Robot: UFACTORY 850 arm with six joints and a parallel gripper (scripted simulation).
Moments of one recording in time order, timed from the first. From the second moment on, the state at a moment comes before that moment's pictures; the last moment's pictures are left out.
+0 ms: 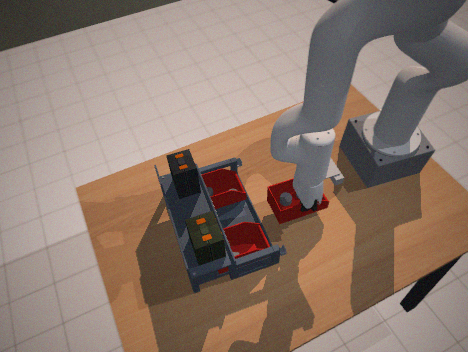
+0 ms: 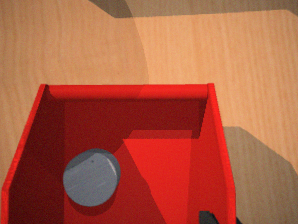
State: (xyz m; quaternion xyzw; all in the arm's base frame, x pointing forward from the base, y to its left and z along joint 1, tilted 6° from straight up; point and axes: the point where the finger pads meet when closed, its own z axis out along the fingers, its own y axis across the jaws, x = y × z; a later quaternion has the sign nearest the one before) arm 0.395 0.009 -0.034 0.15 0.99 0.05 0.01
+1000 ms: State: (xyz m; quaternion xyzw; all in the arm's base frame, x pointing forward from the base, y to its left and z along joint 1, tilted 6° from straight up) arm 0.381 -0.024 -0.039 0.15 0.99 0.05 0.01
